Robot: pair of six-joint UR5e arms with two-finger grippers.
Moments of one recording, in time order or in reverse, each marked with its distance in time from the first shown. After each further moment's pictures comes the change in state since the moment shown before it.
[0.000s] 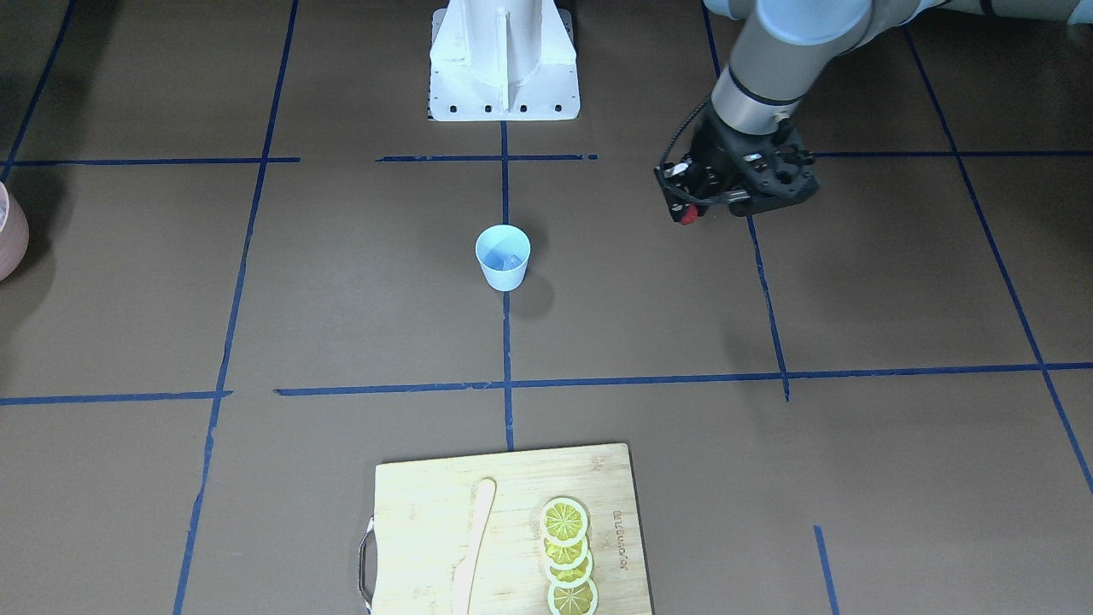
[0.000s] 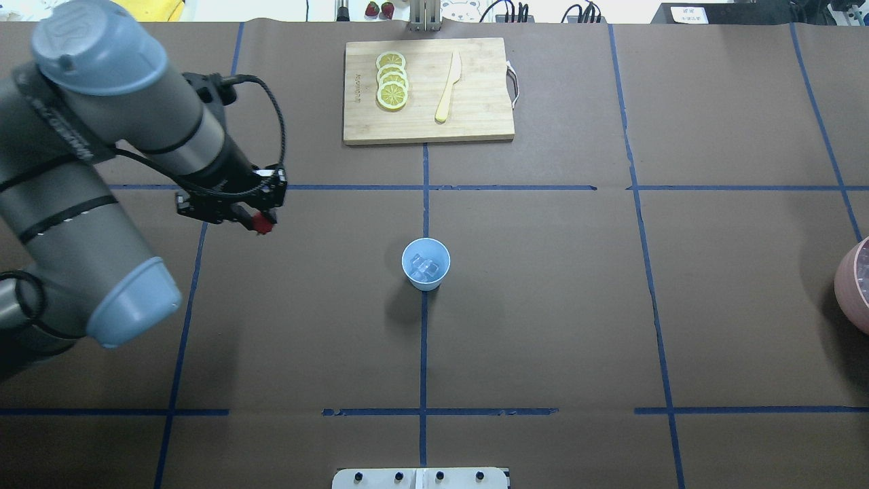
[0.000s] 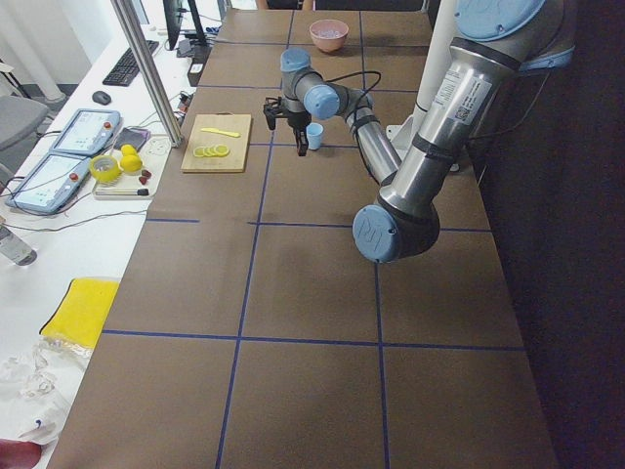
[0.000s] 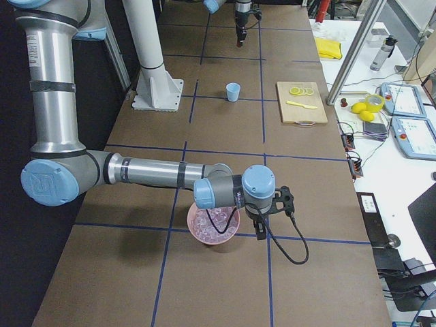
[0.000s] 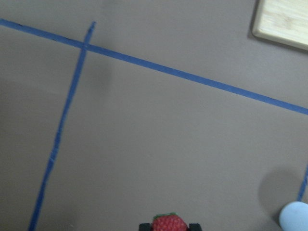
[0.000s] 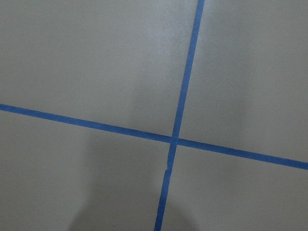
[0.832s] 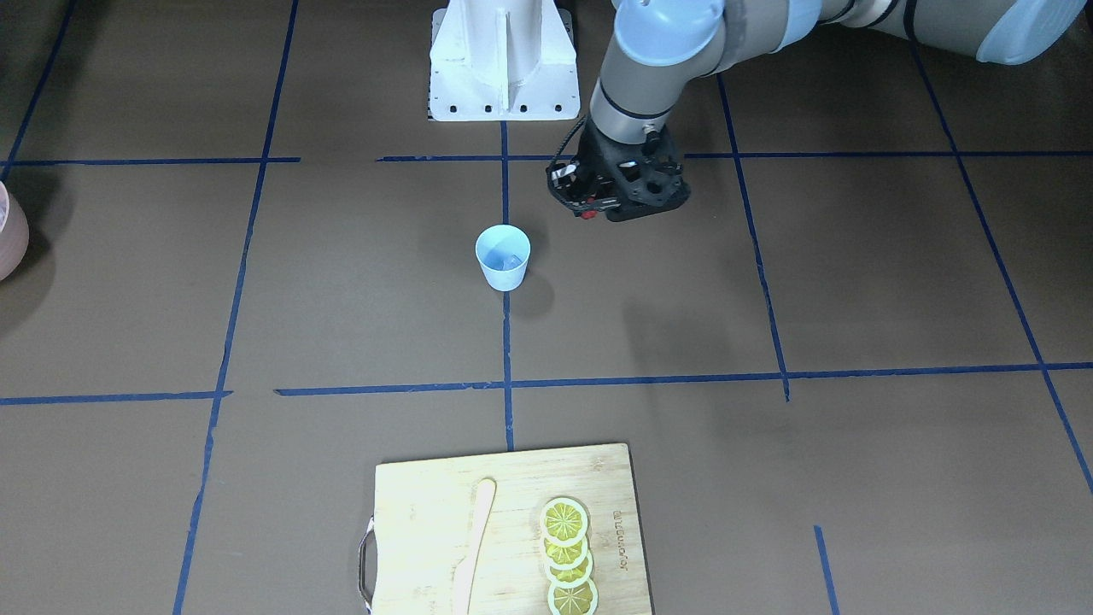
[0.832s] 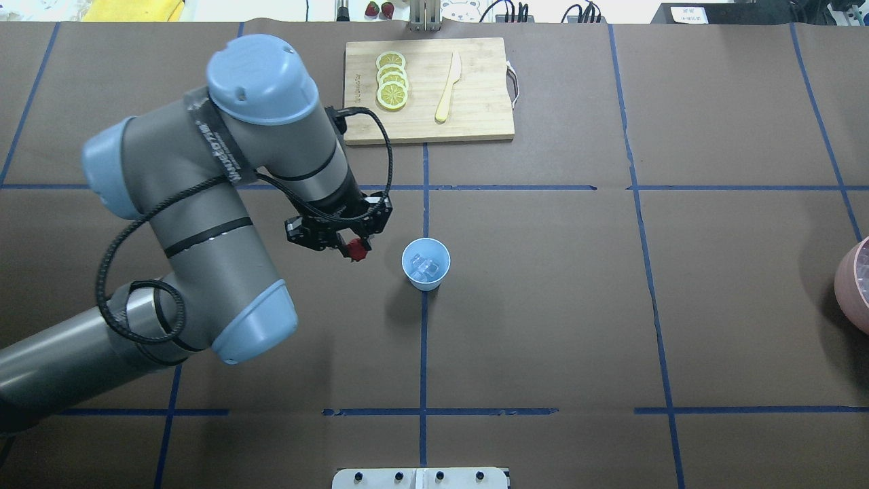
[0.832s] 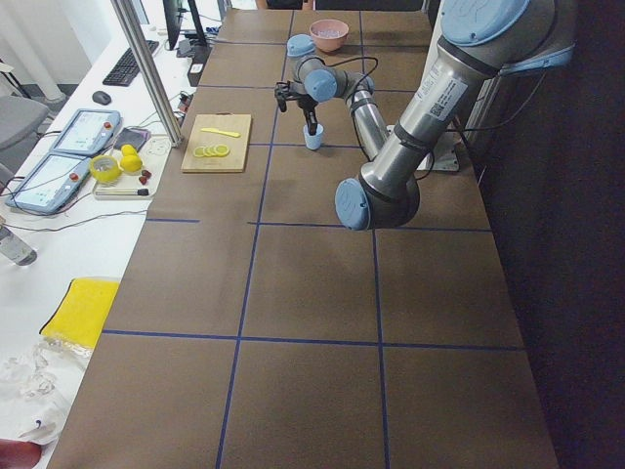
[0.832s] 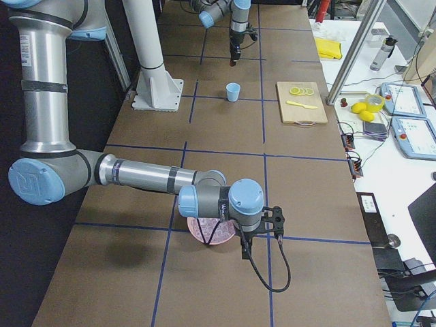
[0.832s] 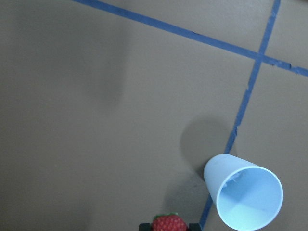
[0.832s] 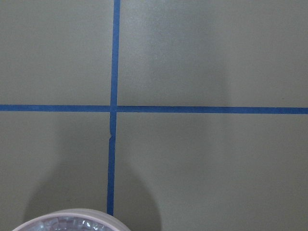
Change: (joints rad) left arm 0.125 -0.206 0.189 -0.043 0.007 -0.111; right arm 0.051 -0.042 0.004 -0.034 -0.105 0.010
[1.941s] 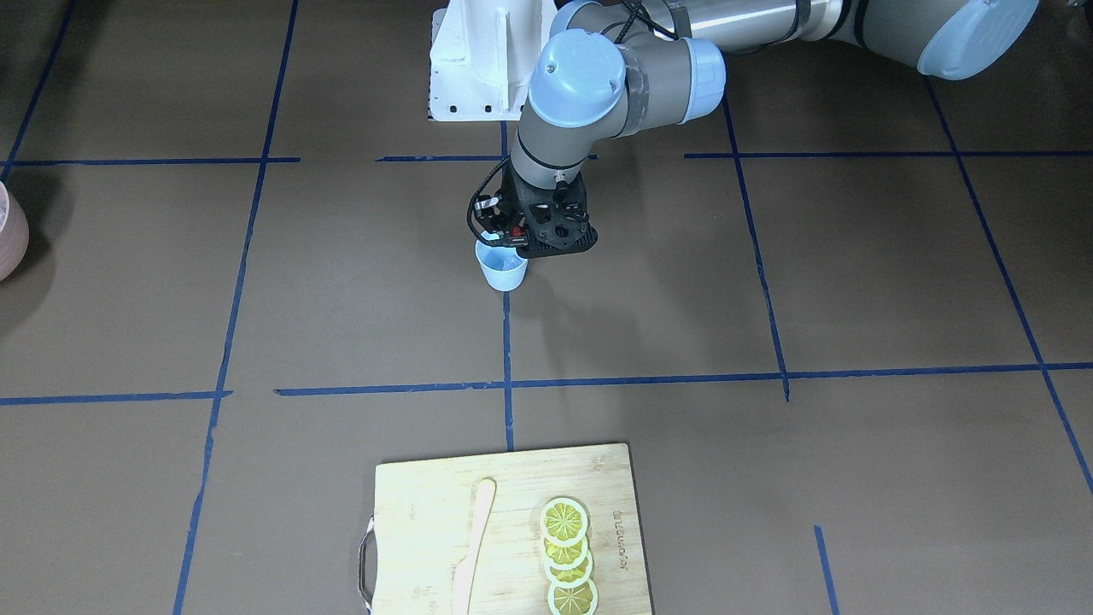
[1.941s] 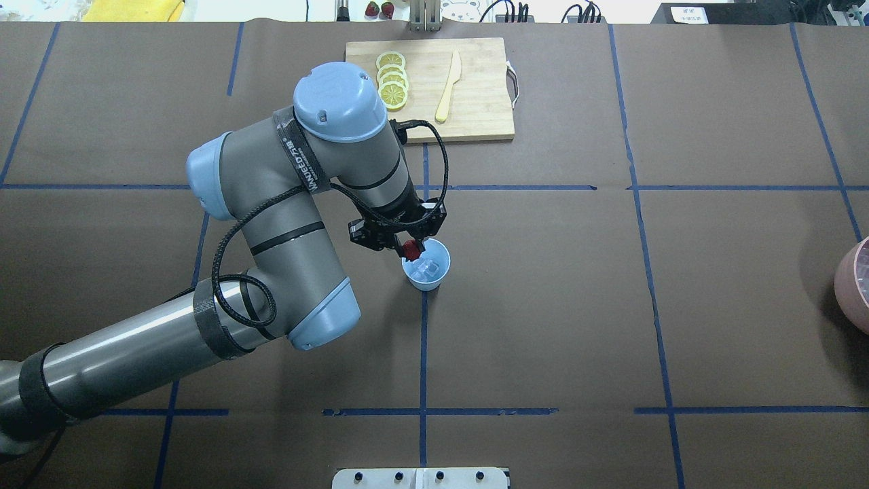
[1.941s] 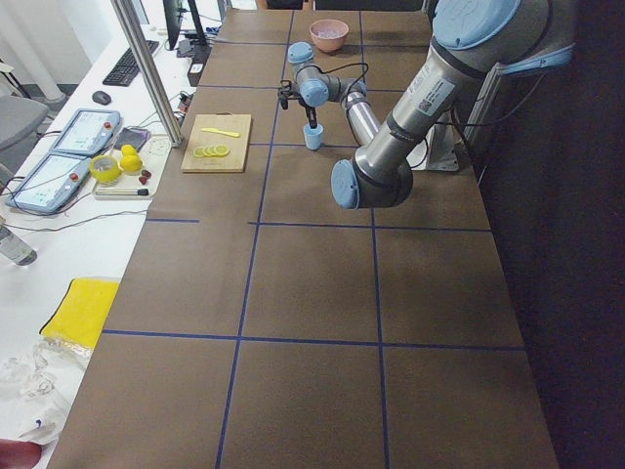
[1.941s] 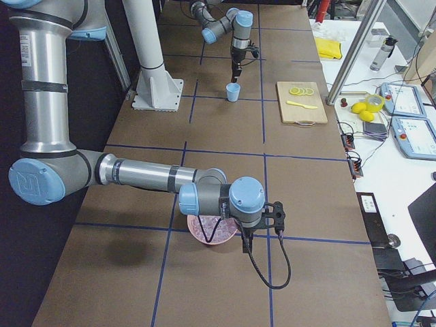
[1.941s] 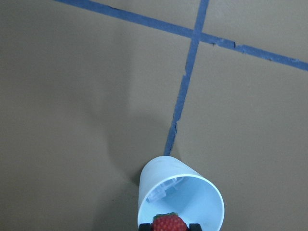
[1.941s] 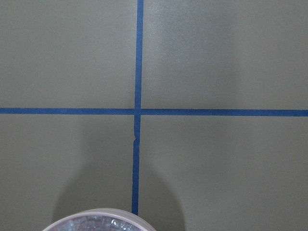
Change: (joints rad) left arm 0.050 -0.085 0.221 -0.250 0.003 -0.007; right arm 0.000 0.002 0.013 -0.010 0.073 0.004
